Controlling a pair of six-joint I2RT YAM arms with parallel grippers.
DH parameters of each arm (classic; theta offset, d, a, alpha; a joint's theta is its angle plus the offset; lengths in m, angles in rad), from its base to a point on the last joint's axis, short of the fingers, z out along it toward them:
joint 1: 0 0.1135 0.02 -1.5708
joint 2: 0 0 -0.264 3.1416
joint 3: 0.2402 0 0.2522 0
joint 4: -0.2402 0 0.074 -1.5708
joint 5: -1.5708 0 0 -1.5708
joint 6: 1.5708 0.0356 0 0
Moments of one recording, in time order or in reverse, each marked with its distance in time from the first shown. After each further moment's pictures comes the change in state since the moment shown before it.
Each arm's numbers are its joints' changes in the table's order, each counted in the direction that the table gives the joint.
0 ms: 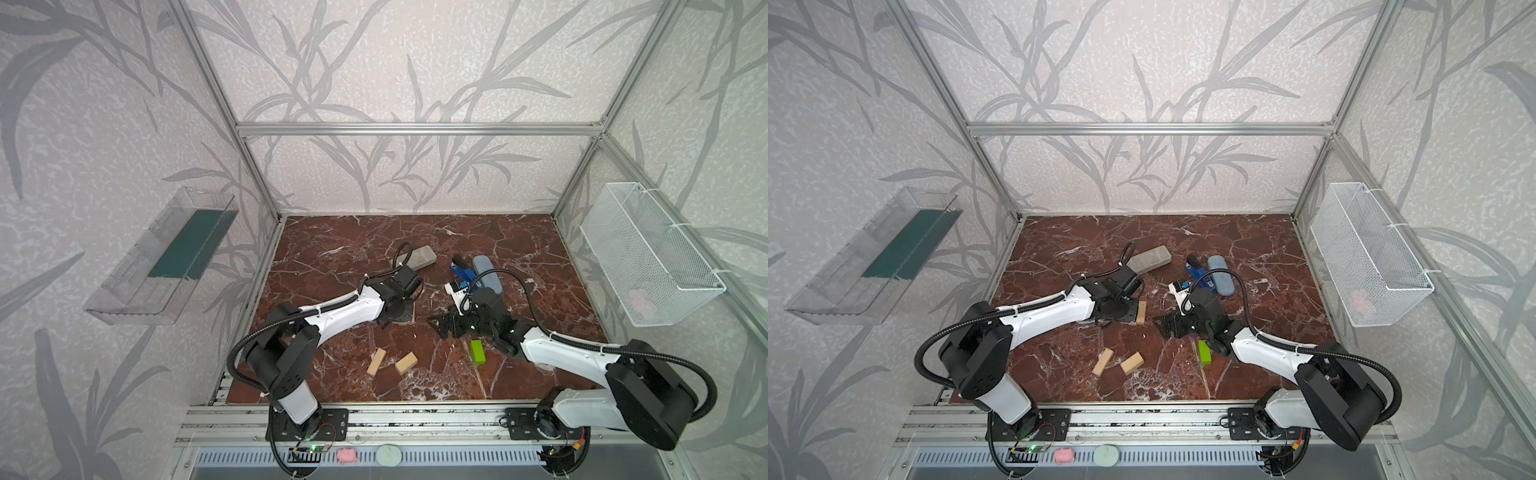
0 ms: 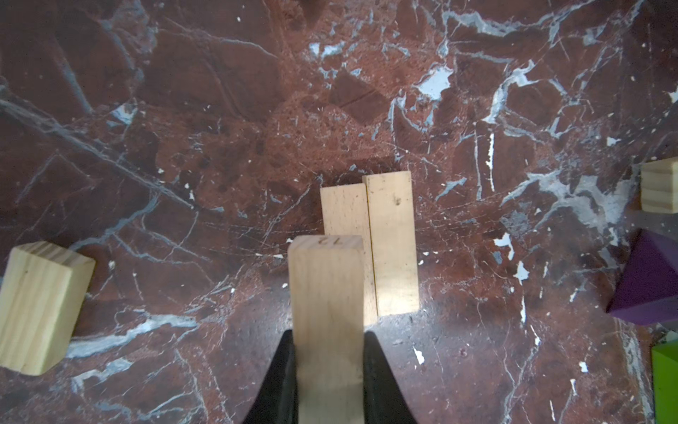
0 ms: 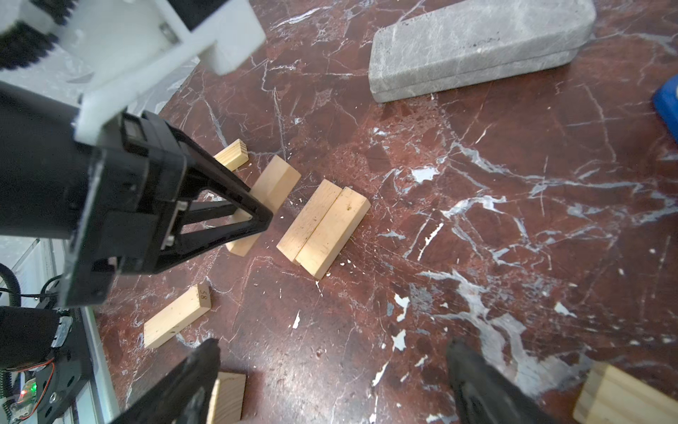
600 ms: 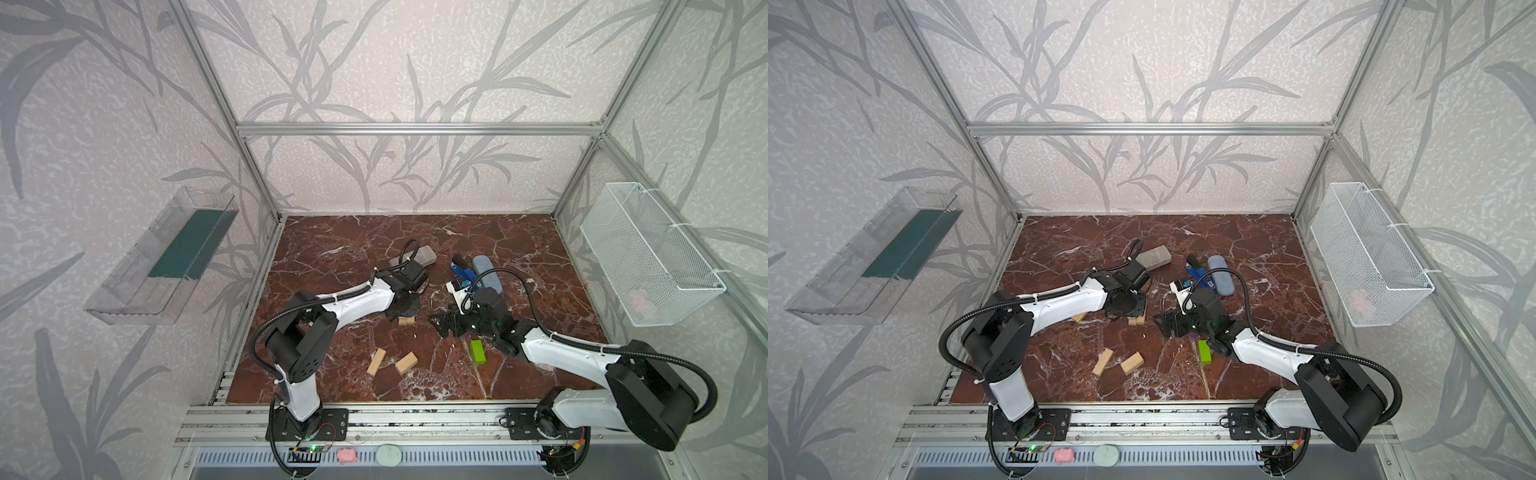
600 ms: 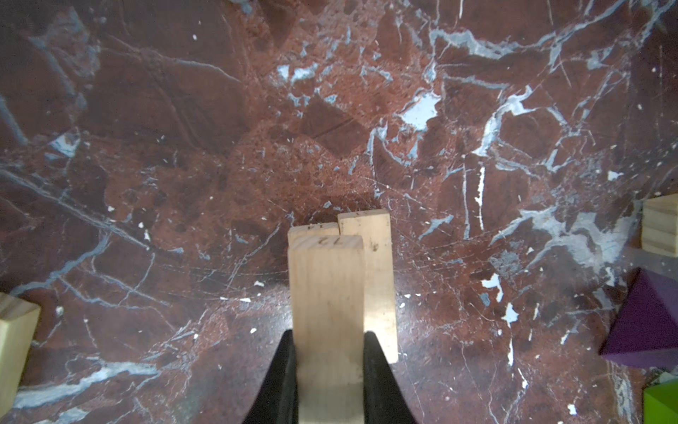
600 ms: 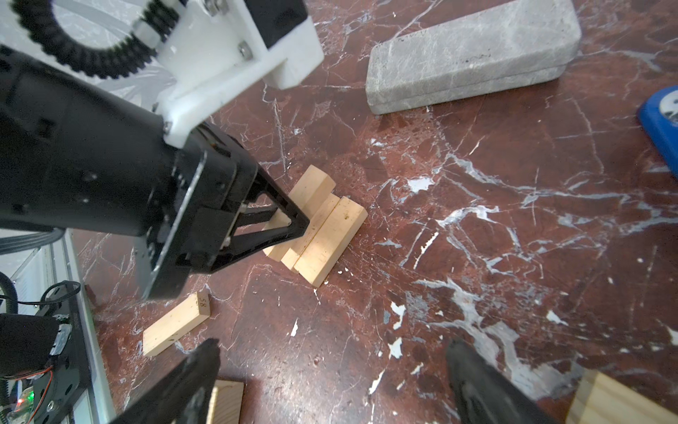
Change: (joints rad) left arm 0.000 0.115 0.102 -0.011 -0.019 -0.030; right arm -0.010 -0.006 -0.013 0.029 0.000 0.000
